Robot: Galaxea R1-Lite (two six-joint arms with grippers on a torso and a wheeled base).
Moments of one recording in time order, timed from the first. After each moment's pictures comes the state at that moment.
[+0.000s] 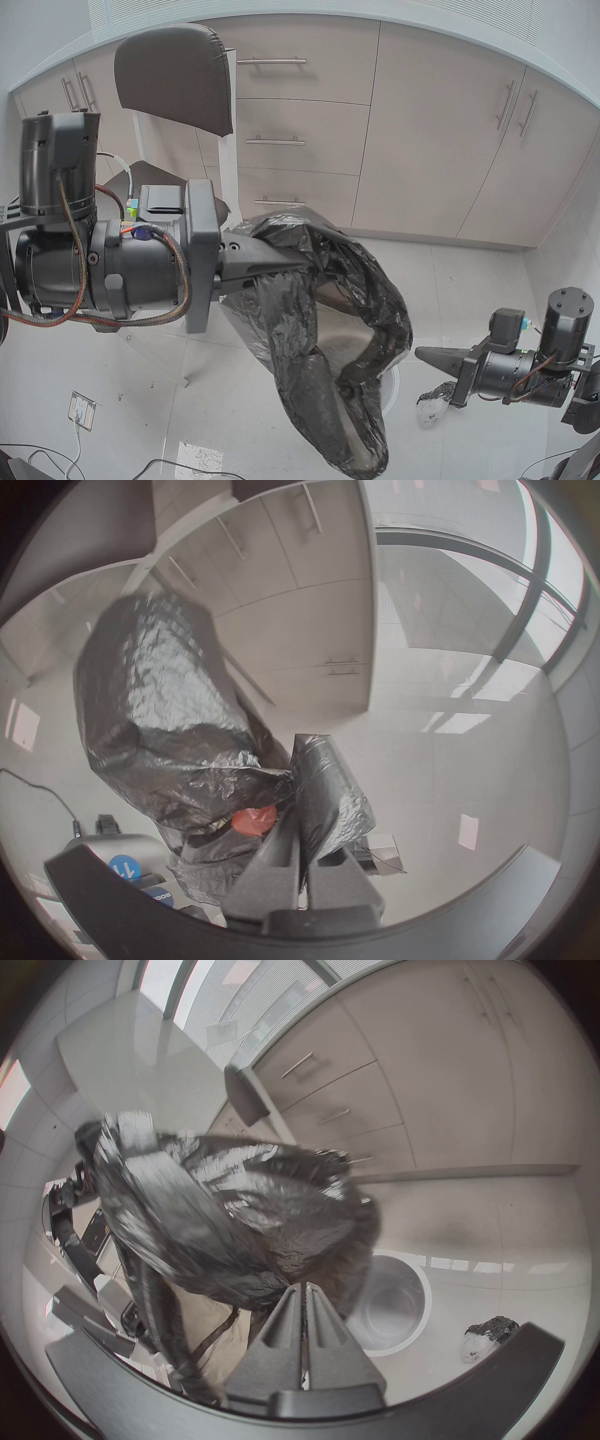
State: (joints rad) left arm -0.68 1.45 -1.01 -0.19 -0.52 -1.12; right arm 0.60 1.52 -0.27 -0.96 0.15 0.36
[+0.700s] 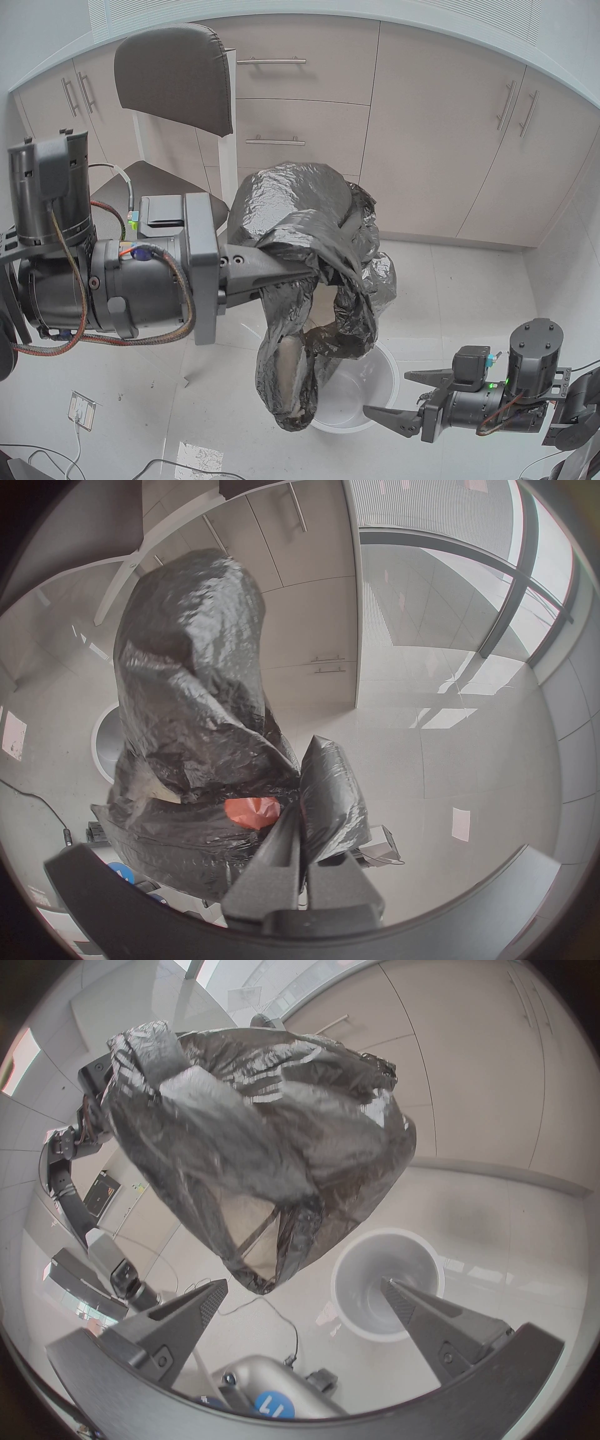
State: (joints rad) left arm -0.71 1.44 -0.90 -0.37 -0.52 -1.13; right arm 0.76 1.63 -0.25 -0.97 0.08 0.28
